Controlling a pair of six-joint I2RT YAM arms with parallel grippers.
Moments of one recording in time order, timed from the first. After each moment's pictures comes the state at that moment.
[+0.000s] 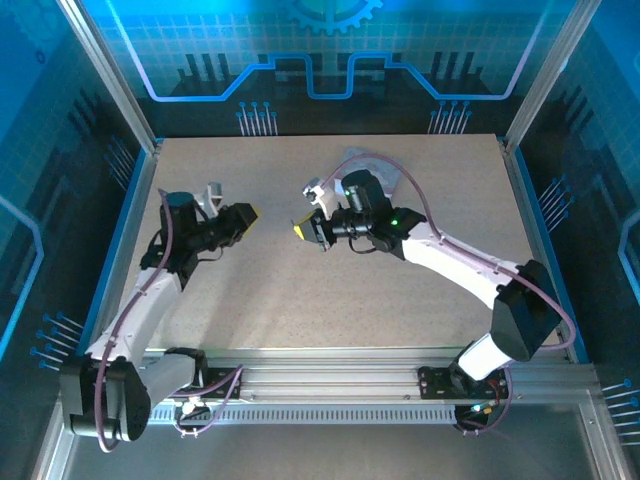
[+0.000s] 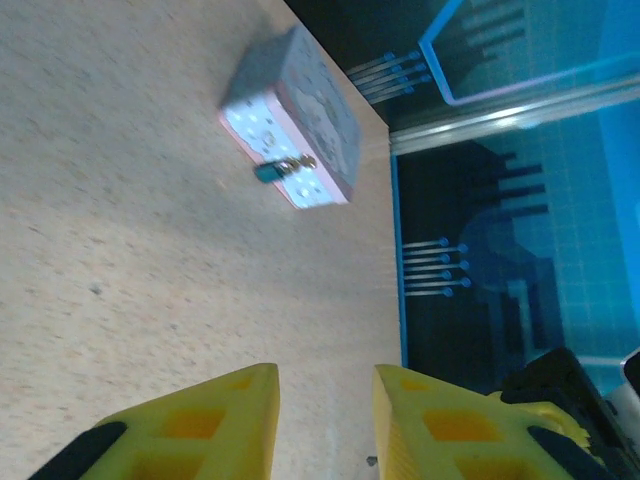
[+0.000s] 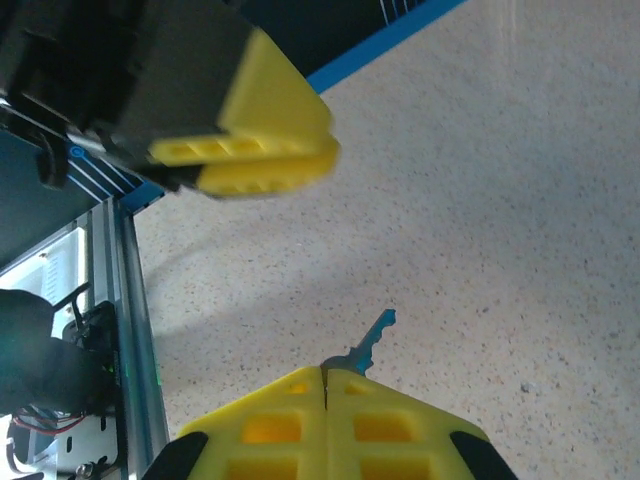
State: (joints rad) left arm -0.06 1.07 0.74 -0.11 0.66 -0.95; right arm 0.72 1.54 1.23 -0.21 -0.48 0.10
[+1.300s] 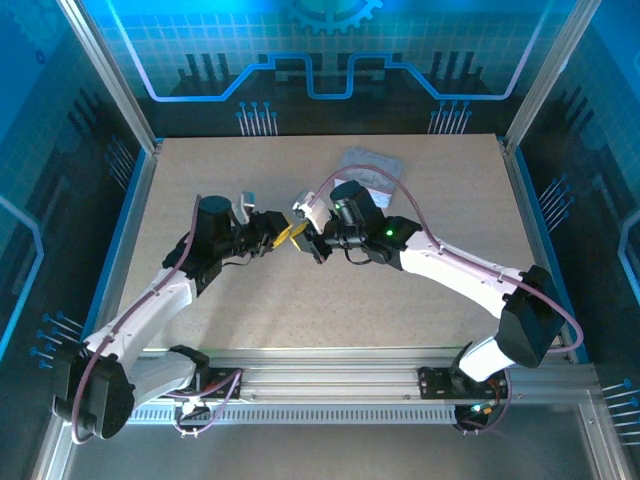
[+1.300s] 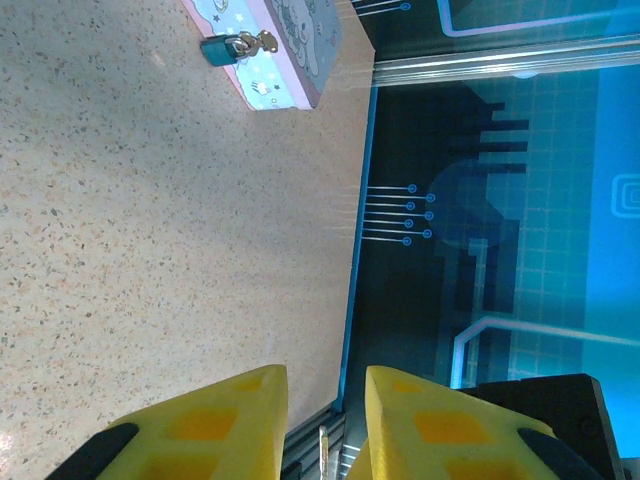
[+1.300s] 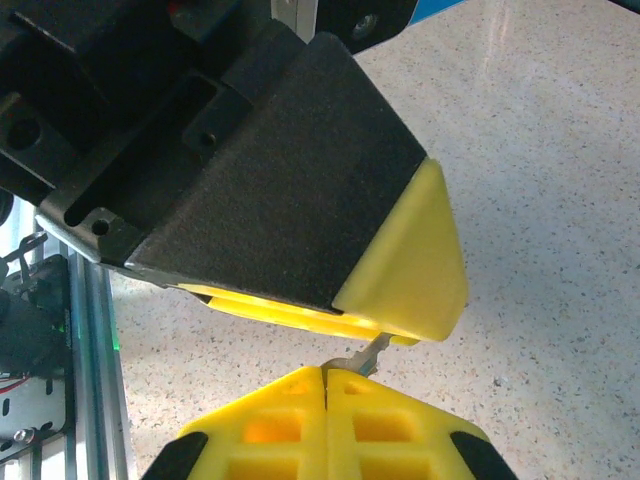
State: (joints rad) left arm -0.31 1.10 0.75 -0.08 0.55 -1.21; right arm 0.81 1.52 1.22 -0.27 -0.34 -0.03
